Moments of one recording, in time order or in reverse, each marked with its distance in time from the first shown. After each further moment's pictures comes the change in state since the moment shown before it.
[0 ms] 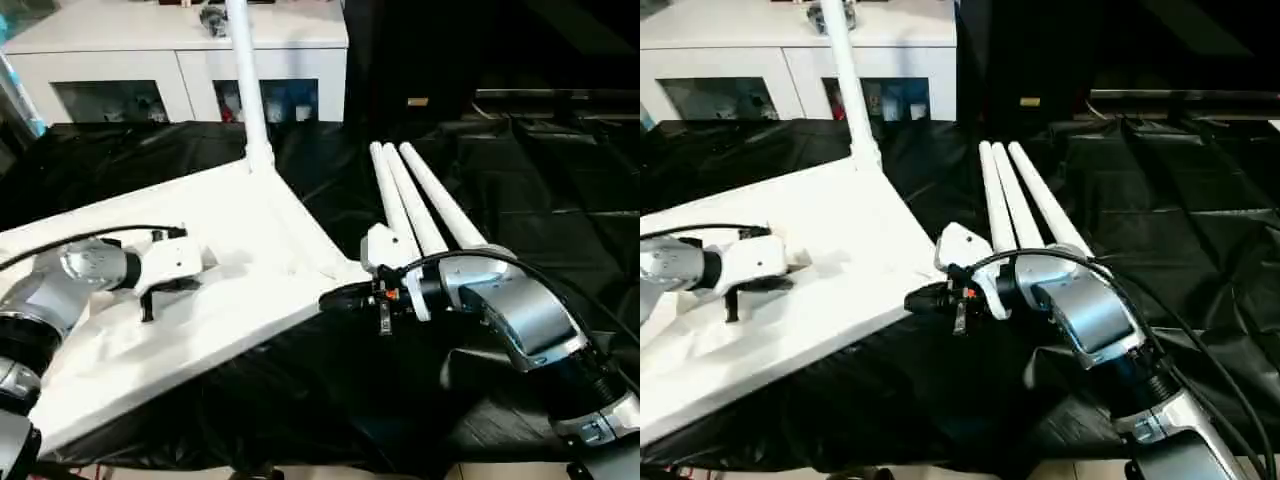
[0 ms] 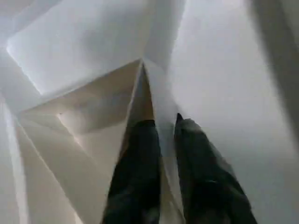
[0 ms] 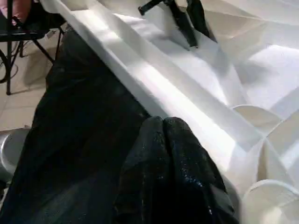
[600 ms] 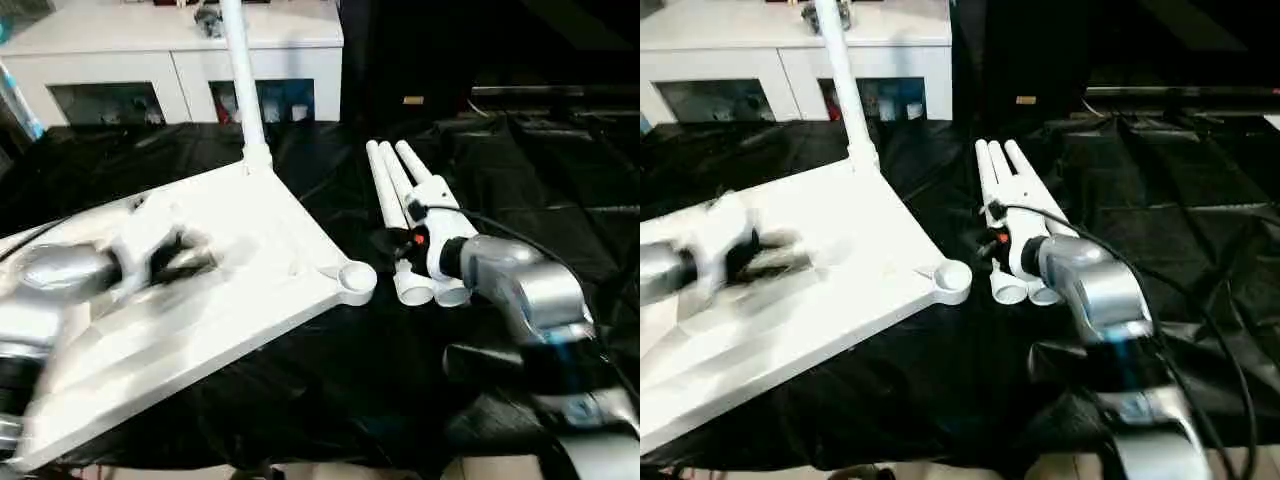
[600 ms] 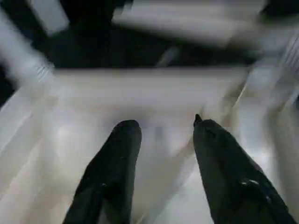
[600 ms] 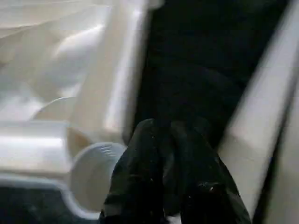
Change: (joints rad) left arm 0.244 -0.182 0.364 -0.568 -0.445 0.506 0.174; right arm -0.083 0.172 -0.325 0.163 -0.052 0.355 -0.624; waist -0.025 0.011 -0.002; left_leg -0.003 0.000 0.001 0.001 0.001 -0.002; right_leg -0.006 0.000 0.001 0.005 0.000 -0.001
